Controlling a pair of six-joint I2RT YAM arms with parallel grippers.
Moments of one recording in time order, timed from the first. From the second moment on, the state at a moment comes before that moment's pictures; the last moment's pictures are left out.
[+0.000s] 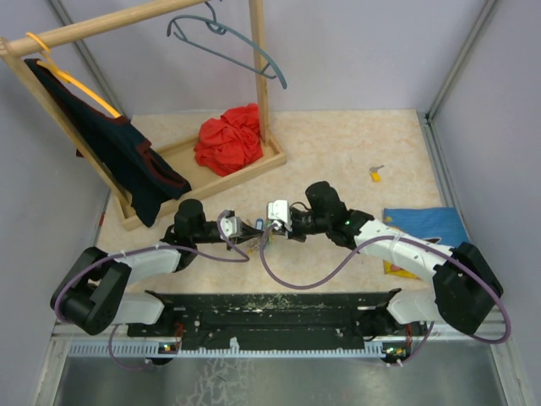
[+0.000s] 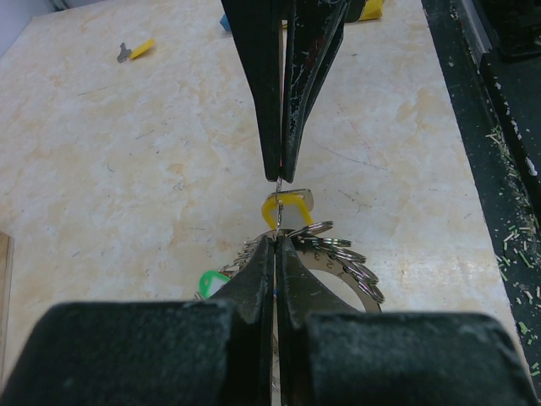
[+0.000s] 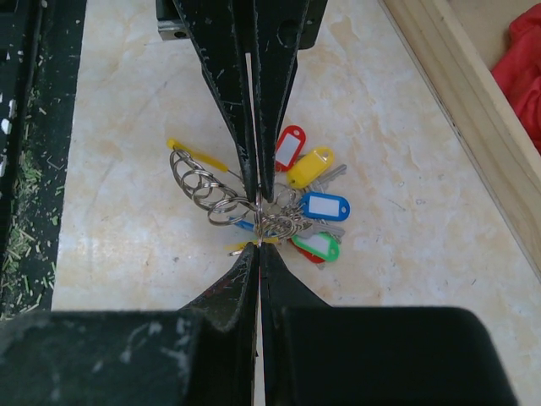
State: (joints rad) left arm -0.52 1.32 0.36 0.75 0.95 0.44; right arm 0.76 1.29 0.76 -0.05 -0.59 -0.63
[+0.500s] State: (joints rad) left arm -0.51 1.32 0.36 0.75 0.95 0.44; right arm 0.76 1.30 0.79 -0.09 -0.60 -0.62
